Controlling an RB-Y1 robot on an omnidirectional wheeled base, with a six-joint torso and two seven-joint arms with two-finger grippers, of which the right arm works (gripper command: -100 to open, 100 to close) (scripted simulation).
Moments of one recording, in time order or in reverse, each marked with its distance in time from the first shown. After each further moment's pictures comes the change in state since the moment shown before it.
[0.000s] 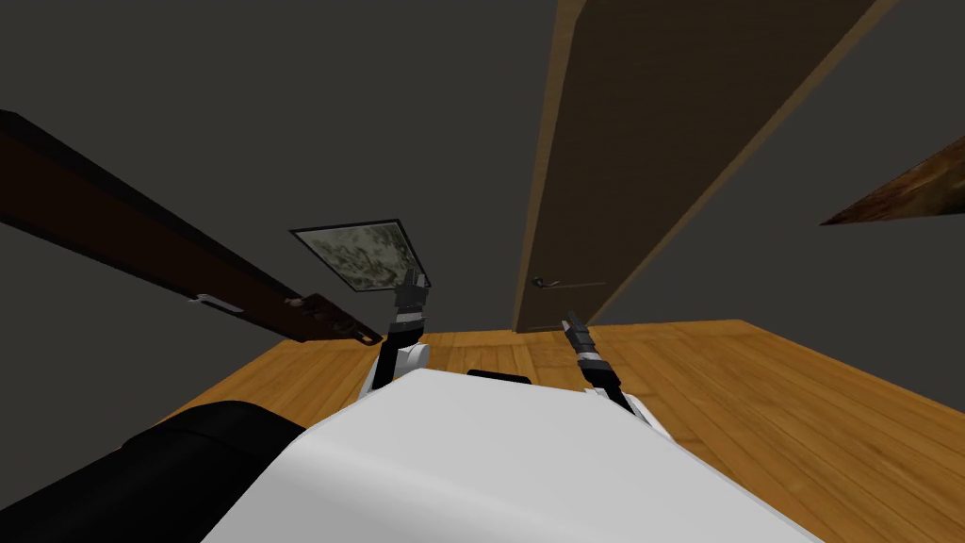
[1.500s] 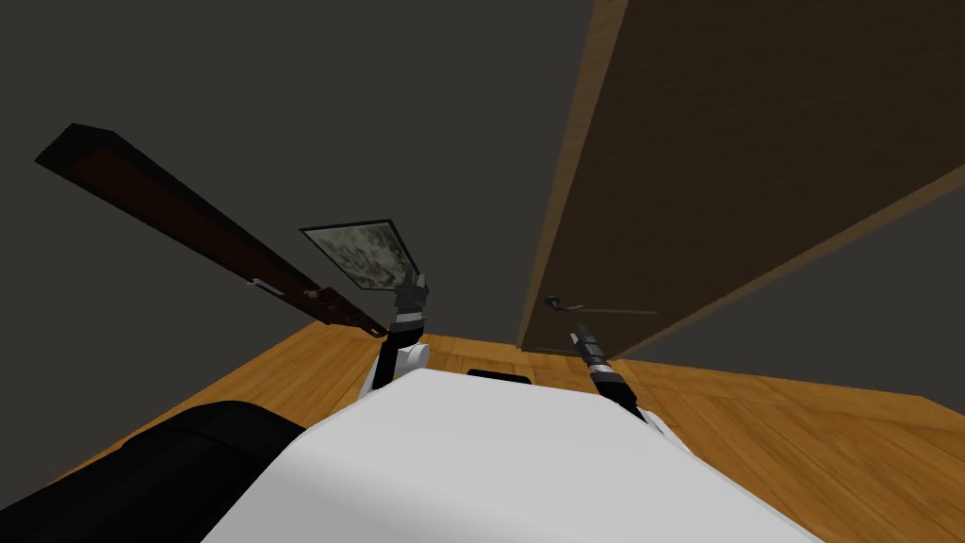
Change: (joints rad) arm -0.054 -0.069 -0.038 0.275 0.035 -0.078 -0.097
